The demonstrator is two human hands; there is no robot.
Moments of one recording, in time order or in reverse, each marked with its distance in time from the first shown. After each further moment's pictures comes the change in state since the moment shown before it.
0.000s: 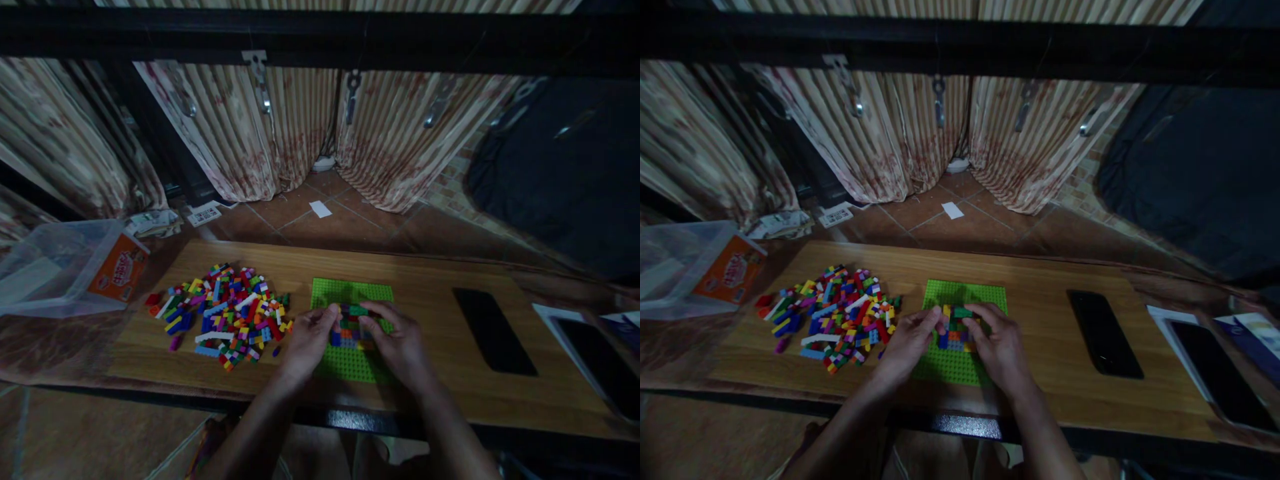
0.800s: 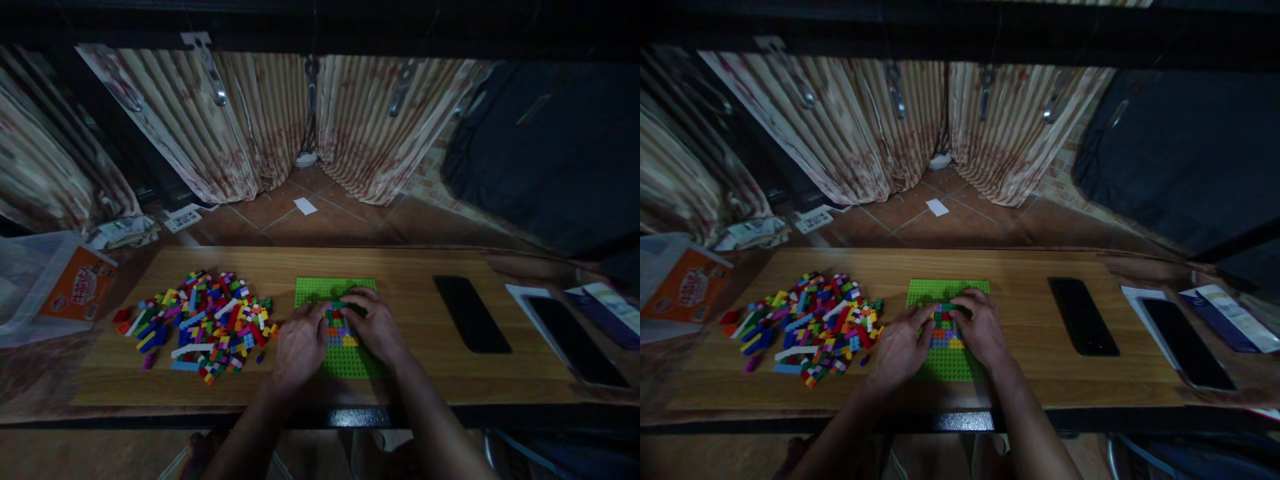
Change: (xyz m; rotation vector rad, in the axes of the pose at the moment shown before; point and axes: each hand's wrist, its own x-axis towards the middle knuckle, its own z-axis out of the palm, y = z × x) left_hand 0.002 -0.003 0.008 1.012 -0.020 0.405; right_hand 0.013 0.032 0.013 -0.134 0.001 0.140
